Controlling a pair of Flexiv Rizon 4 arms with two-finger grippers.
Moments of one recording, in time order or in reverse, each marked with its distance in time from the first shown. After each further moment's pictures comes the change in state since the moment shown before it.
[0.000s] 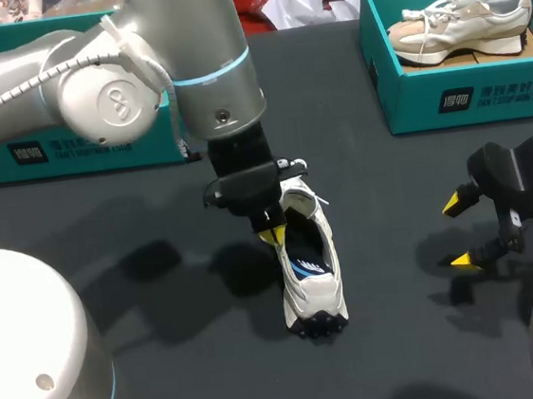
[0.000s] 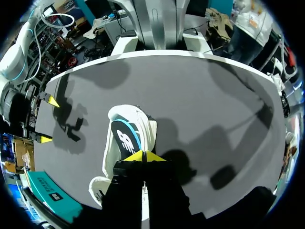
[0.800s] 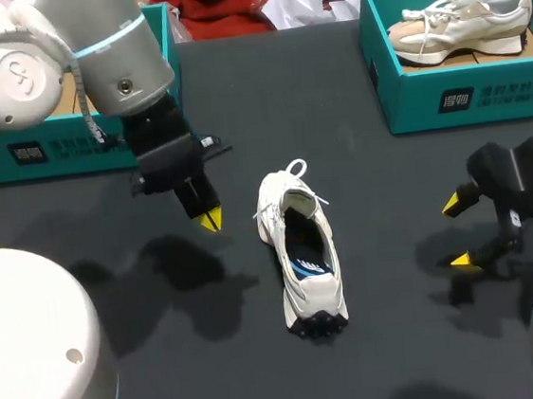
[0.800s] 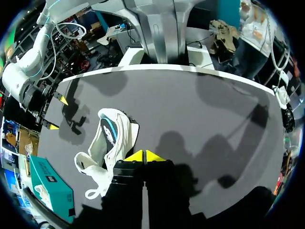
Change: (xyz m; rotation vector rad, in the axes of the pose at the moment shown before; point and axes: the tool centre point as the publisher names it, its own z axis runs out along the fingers) left arm 0.065 -0.002 -0.051 0.076 -0.077 -0.068; right arm 0.000 0.000 0.000 0.000 0.000 0.000
